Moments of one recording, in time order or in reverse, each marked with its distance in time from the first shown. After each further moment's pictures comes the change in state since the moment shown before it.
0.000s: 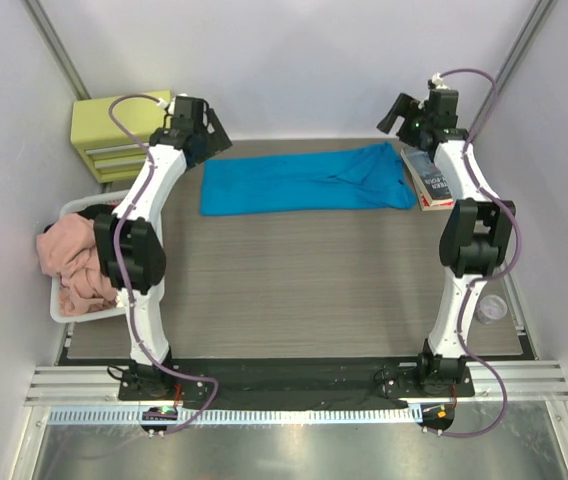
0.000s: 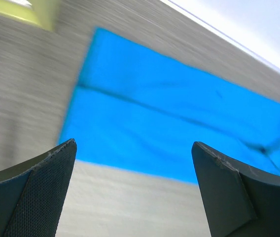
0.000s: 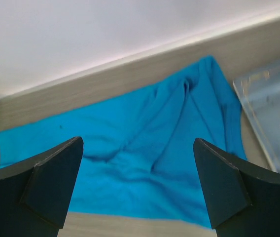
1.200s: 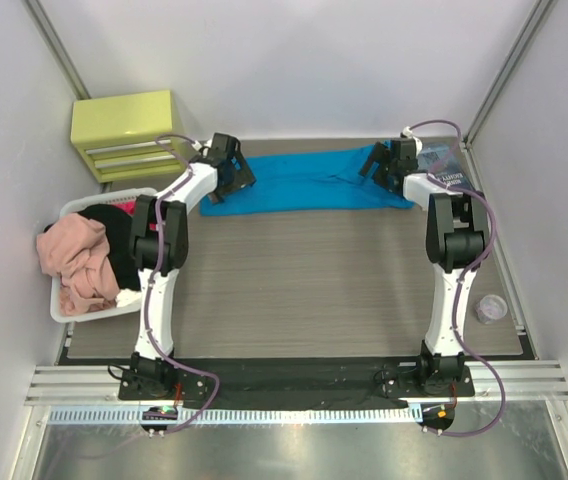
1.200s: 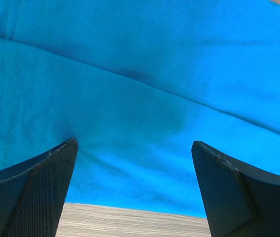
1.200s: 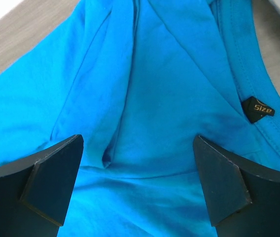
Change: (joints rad) left arm -0.071 0.266 -0.080 0.121 0.041 -0.114; right arm 0.093 0.069 -0.389 0.283 0.237 0.124
